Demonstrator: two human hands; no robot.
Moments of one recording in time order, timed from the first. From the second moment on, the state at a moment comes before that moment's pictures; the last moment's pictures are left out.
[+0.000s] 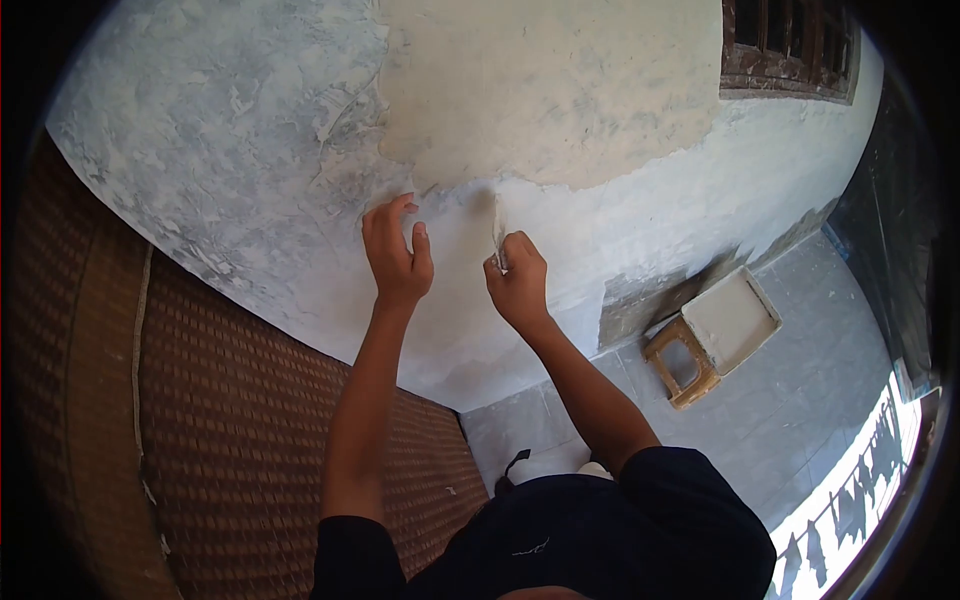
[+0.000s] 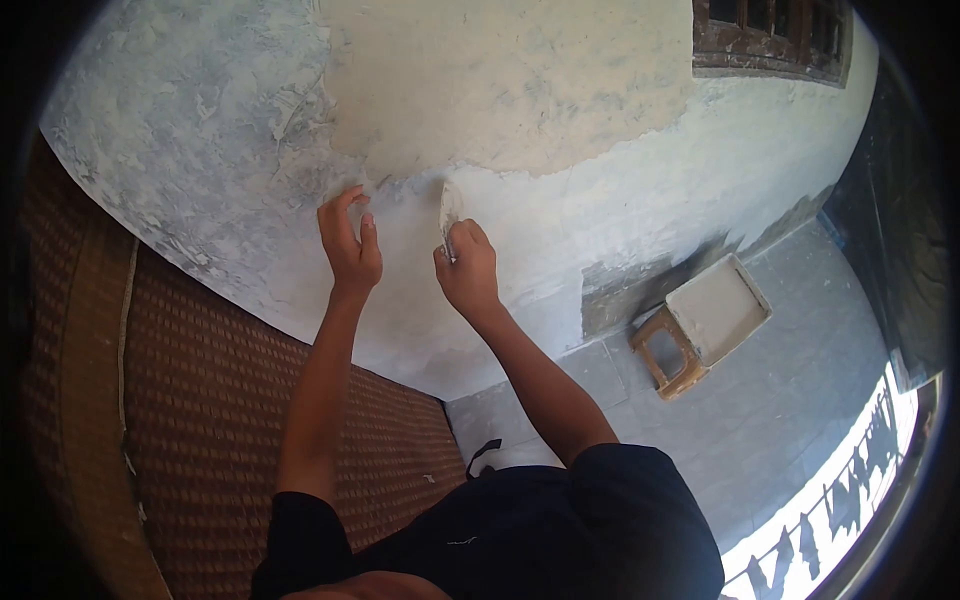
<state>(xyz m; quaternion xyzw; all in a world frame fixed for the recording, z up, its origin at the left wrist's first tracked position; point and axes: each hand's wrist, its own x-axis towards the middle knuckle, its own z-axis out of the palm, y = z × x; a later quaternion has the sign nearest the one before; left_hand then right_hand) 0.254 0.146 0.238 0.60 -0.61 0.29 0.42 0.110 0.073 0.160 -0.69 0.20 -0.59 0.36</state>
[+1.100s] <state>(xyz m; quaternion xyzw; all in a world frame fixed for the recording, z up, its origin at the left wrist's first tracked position) 0.329 0.113 0.321 0.41 -0.64 0.62 0.19 0.162 0.106 0.153 -0.69 0.27 -0.61 0.27</state>
